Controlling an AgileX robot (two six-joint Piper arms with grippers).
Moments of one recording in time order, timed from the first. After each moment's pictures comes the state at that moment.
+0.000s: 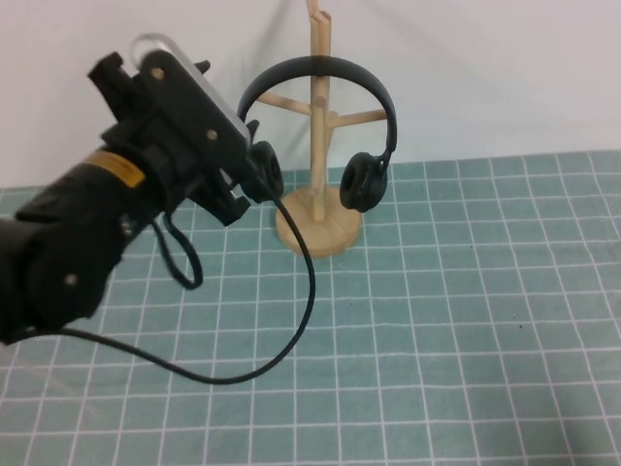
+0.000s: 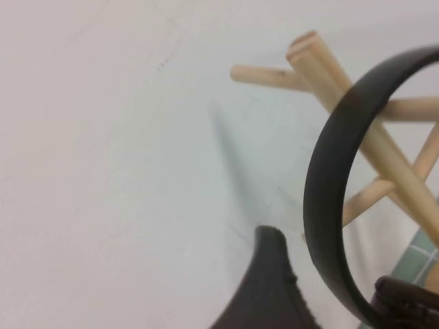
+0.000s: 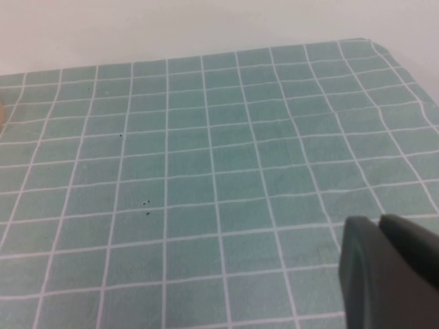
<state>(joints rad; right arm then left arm) -0.03 -0.03 0.02 0.00 0.32 0.05 -0.53 1.38 -0.85 -0.23 -0.33 1.02</state>
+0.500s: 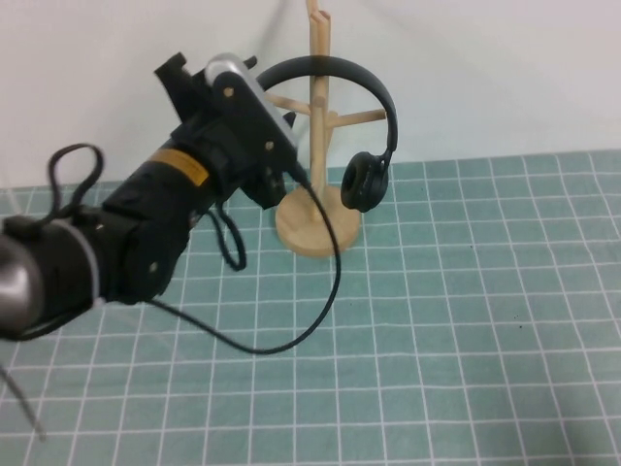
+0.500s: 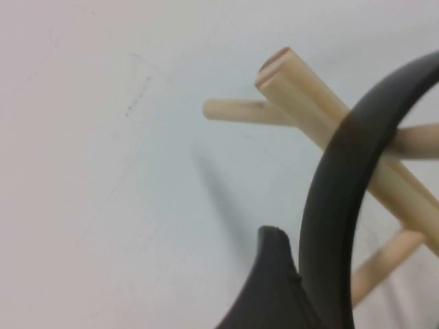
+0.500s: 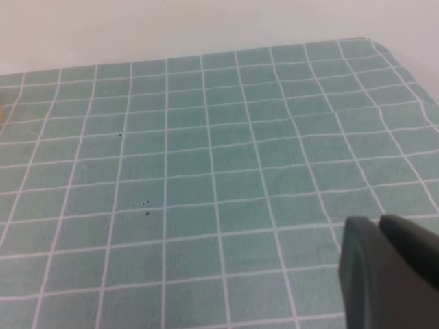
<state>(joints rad) -0.03 -0.03 0.02 0.00 0.32 0.05 -0.53 1.64 -0.94 -0.06 -0.58 0.97</state>
